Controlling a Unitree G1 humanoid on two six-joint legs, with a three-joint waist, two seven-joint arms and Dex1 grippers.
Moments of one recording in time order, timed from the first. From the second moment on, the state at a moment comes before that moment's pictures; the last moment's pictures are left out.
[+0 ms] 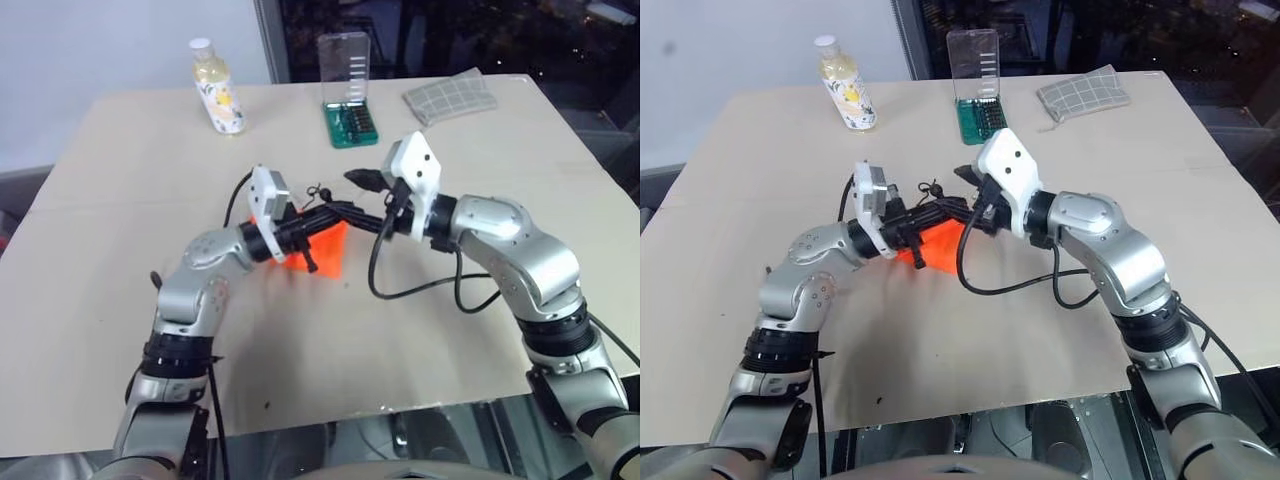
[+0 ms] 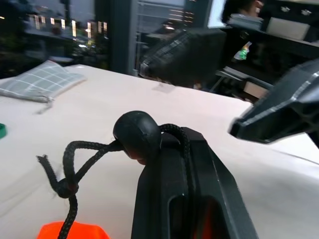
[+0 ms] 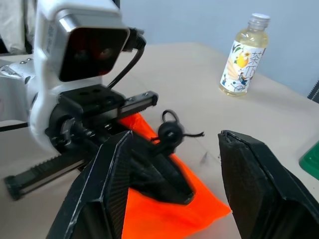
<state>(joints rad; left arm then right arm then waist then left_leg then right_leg) -0.46 0.50 0.00 -0.08 -0.64 0.45 -1.02 -0.71 -0.33 0.24 -0.33 0.39 0.71 0.61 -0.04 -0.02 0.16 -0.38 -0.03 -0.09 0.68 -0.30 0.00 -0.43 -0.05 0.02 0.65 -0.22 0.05</state>
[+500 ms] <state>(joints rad) -0.46 0.55 0.00 -0.06 -0.67 0.47 -1.22 -0.78 -0.17 0.03 -0.26 0.63 1.22 0.47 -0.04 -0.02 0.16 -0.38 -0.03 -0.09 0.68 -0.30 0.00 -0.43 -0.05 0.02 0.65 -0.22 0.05</state>
